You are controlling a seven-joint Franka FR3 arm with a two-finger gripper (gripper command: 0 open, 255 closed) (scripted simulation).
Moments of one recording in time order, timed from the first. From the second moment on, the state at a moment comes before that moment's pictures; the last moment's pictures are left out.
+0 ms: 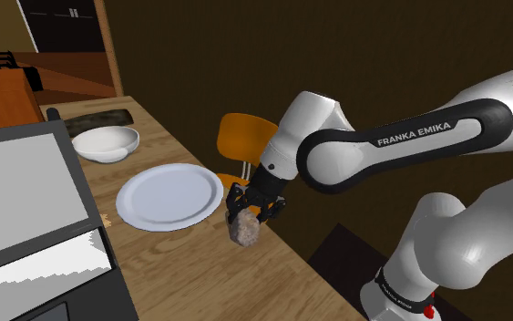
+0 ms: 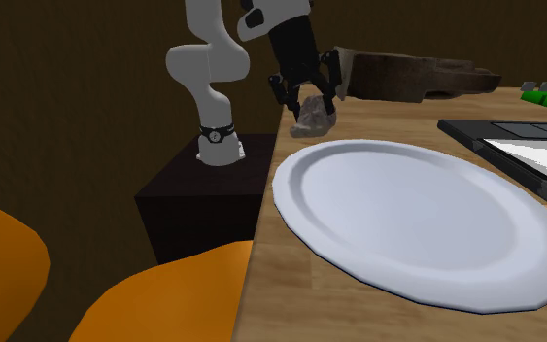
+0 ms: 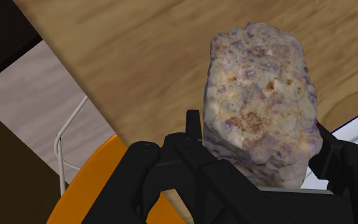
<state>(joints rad) 0.17 -0.53 0.40 -2.65 0.60 2.43 0.78</state>
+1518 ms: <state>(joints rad) 0.11 -0.54 0.37 -2.42 0.50 2.20 0.86</state>
